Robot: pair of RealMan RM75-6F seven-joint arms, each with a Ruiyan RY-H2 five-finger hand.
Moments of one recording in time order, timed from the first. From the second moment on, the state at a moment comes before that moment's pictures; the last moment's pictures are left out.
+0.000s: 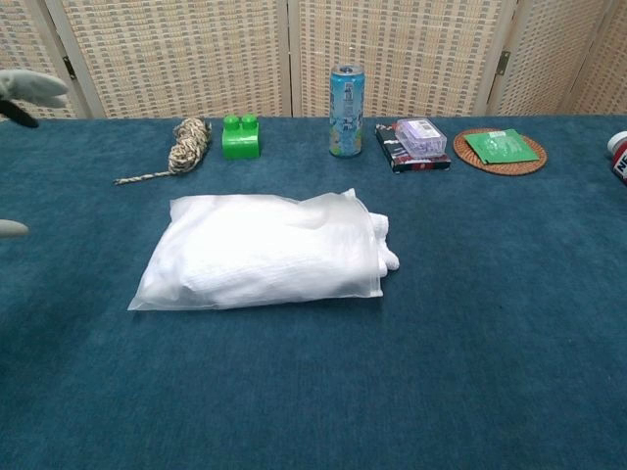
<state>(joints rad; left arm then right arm) -0.33 -1.23 -0.11 -1.84 1.52 1.28 0.24 0.07 -1.13 0.05 -1.58 -1.54 1.50 -0.01</state>
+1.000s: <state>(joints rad) -0.66 -1.43 -0.23 -1.83 1.14 1.00 0.47 0.06 -1.12 0.05 -1.58 -1.55 1.51 -0.01</state>
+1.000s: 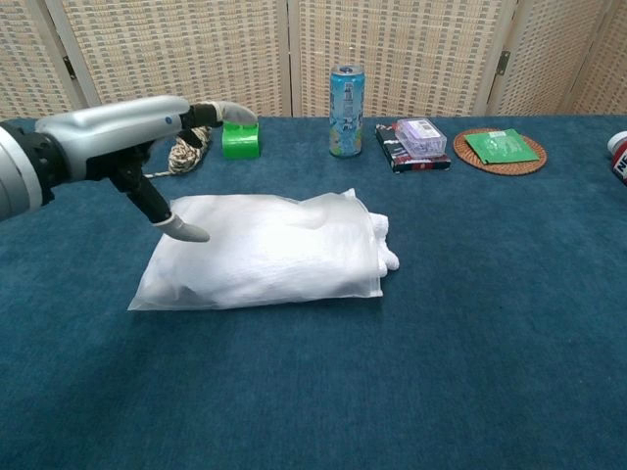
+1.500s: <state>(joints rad) -0.77 -1.50 -0.22 -1.74 0.96 0.94 0.54 0.07 -1.13 0.05 -1.58 -1.55 1.49 -0.02</state>
